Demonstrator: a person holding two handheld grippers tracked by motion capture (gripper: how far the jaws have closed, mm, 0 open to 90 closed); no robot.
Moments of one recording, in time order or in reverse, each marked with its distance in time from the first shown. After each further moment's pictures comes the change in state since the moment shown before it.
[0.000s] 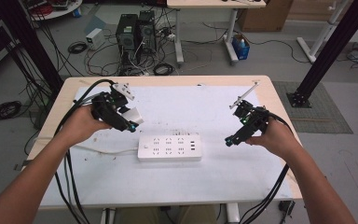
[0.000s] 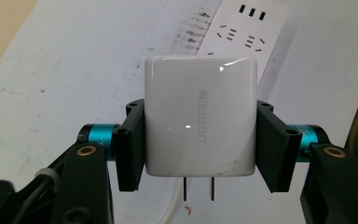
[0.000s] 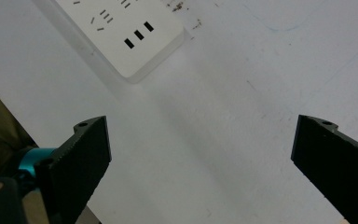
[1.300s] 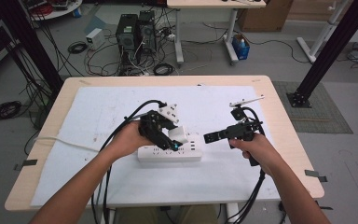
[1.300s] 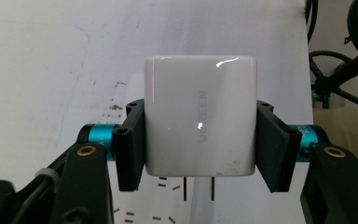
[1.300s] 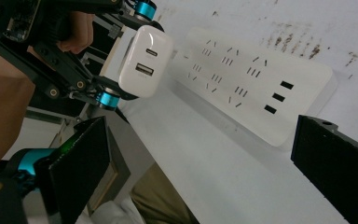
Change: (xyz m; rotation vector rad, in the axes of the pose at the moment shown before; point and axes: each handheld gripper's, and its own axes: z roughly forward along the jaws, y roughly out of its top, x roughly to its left) left arm -0.057 0.052 0.077 -0.164 -0.191 0.221; right arm 0.010 -0.008 0.035 -0.292 0.568 0.424
